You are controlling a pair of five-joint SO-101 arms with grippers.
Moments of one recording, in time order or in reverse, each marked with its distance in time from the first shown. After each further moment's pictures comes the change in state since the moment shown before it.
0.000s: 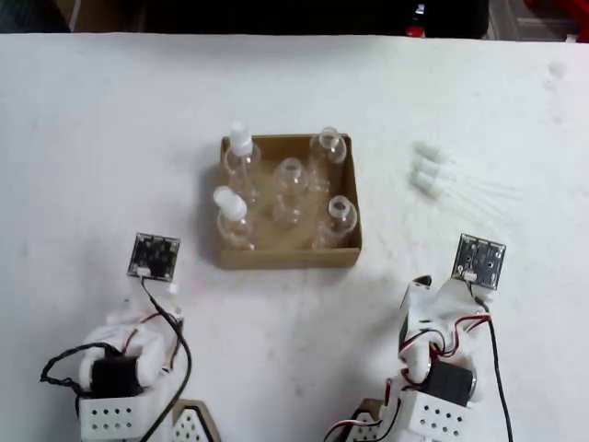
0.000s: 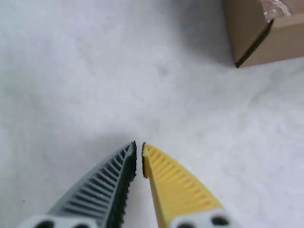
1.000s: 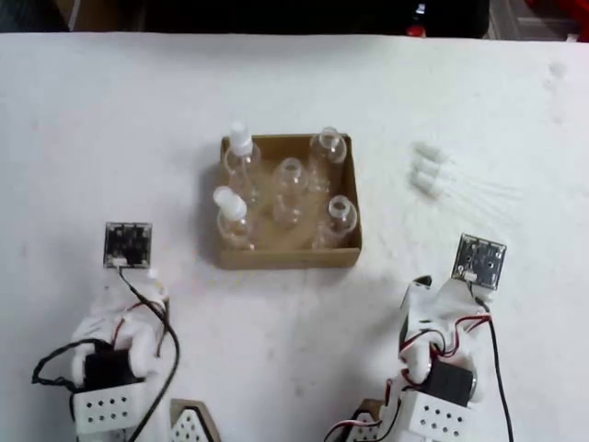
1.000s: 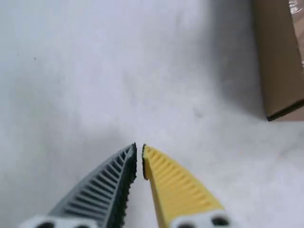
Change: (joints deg) left arm -6.2 9.4 -1.8 -14.9 2.0; right arm 0.0 0.0 0.0 0.0 0.0
